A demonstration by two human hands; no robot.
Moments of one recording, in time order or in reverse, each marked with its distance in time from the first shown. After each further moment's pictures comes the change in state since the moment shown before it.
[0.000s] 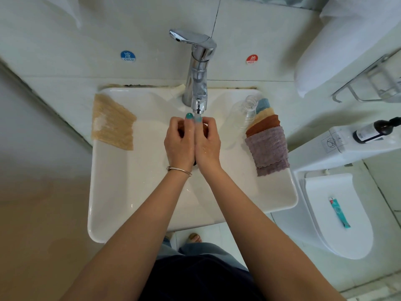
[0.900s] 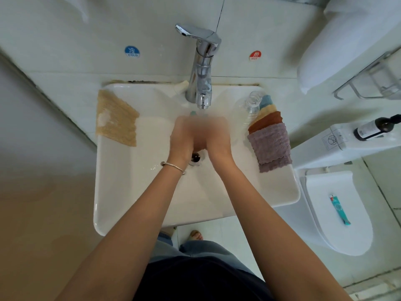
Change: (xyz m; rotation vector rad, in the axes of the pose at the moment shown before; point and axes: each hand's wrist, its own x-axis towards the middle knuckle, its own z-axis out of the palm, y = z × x) left_hand 0.005 0.006 -0.014 -0.058 -0.230 -0.169; right_hand -0.006 -0.008 -0.018 0.044 -0.069 0.045
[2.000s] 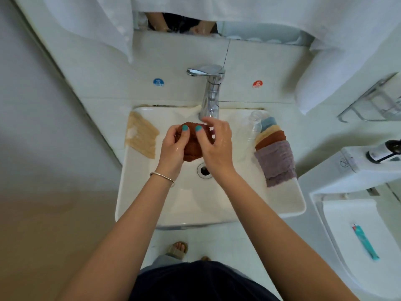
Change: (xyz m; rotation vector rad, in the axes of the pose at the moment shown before) left_hand -0.029 0.026 -0.050 -0.267 -0.063 0.120; right_hand -0.030 -0.026 0.008 -0.234 0.027 -0.548
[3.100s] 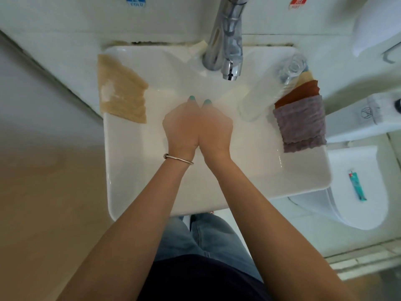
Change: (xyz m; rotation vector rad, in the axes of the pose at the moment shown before) left_hand 0.029 -0.052 0.006 0.380 0.250 -0.012; right_hand -0.011 0.035 0.060 0.210 0.106 0.540
